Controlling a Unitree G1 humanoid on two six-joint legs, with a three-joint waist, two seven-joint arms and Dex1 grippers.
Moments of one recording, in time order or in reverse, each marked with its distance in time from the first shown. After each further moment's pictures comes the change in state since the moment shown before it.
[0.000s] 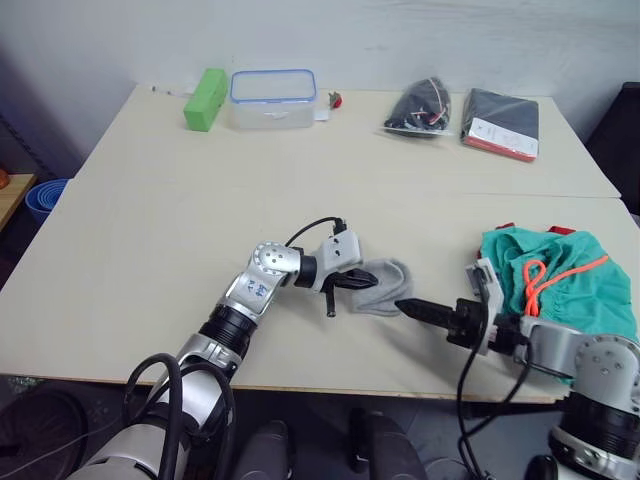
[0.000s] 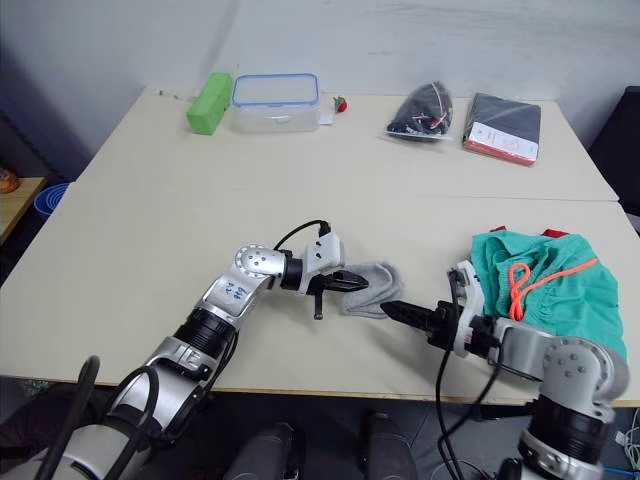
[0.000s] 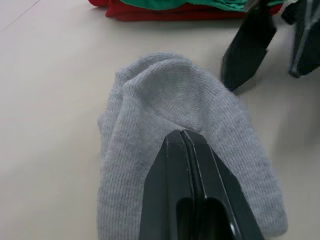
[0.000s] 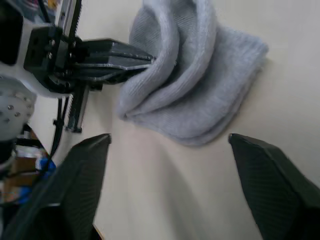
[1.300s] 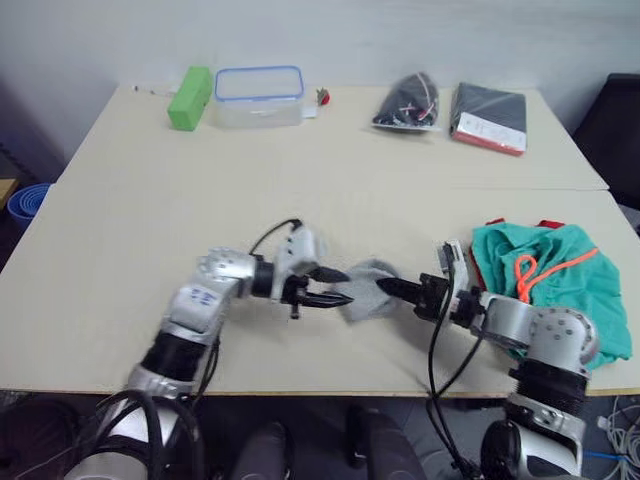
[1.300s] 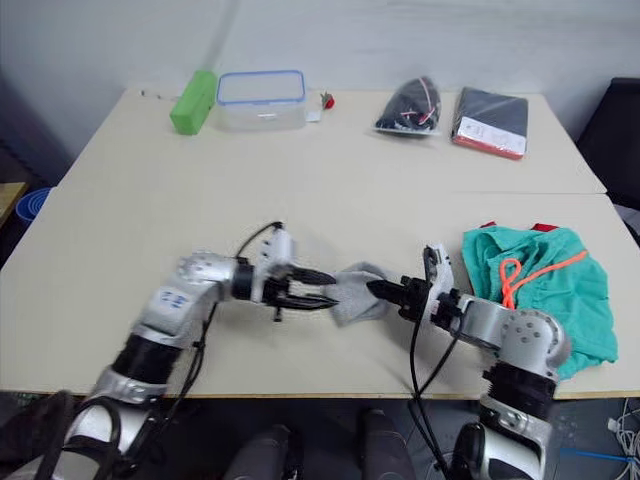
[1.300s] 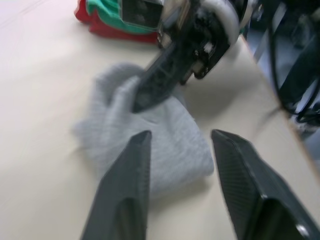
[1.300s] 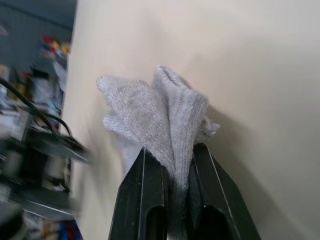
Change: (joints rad) left arm 0.204 0.257 0.182 -0.548 -0.299 0.419 -0.131; right arm -0.098 0.069 0.036 0.089 -0.017 -0.043 -0.111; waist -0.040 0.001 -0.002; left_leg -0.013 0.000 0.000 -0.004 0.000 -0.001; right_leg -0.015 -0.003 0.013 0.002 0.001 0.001
